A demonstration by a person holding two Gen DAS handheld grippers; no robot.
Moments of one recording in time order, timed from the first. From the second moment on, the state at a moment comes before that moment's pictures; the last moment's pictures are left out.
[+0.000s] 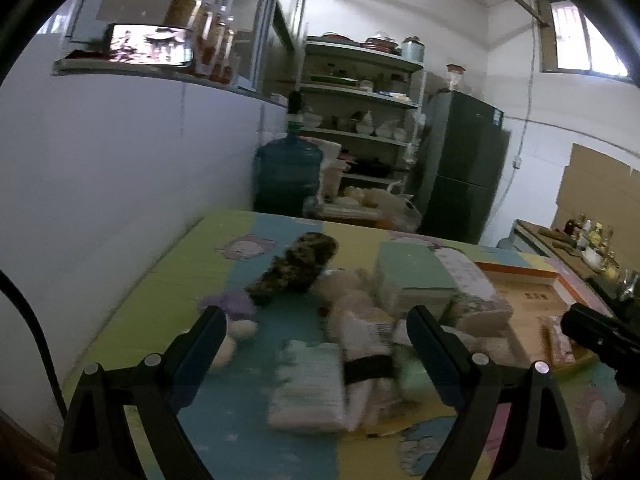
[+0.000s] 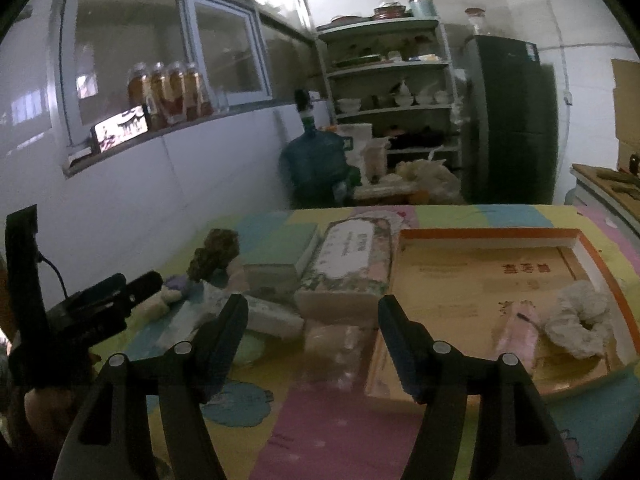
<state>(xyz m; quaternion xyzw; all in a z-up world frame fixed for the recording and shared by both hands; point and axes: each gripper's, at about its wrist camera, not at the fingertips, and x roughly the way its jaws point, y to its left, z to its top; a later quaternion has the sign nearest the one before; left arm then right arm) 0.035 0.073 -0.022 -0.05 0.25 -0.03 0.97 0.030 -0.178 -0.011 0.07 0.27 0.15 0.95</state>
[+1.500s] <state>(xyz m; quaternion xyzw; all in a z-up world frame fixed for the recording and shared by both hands) 0.104 0.155 -0.087 -0.02 0.38 -0.10 0.92 0.080 -0.103 -0.042 -0.02 0.34 0.22 0.91</state>
